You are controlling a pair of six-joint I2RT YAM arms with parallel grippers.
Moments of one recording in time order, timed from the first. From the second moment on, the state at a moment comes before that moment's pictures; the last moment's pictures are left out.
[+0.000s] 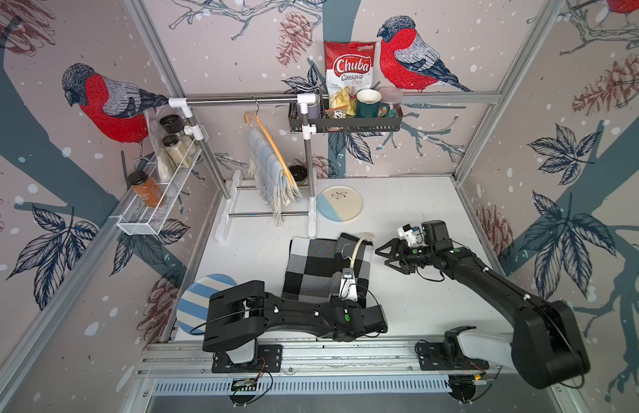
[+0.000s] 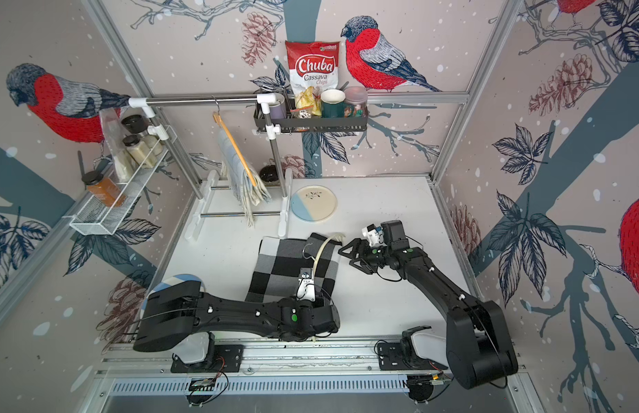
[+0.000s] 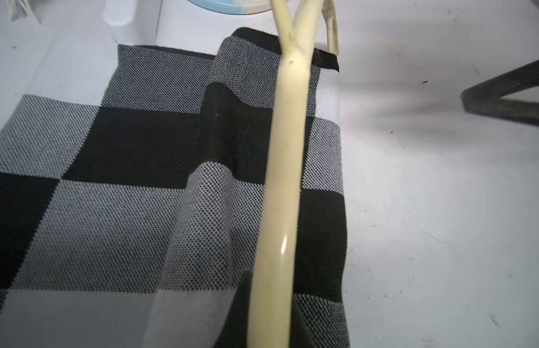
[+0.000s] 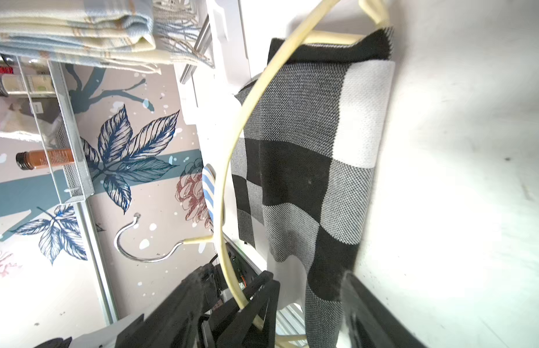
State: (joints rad) left arm -1.44 1.70 0.98 -0.52 -0.81 -1.22; right arm 0.29 1.22 0.71 -0.36 -0.79 0.75
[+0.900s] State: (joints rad) left arm -1.46 1.91 1.23 -0.70 -0.85 -1.06; right arm 0.62 1.42 1.18 -0.77 -0.46 0.66
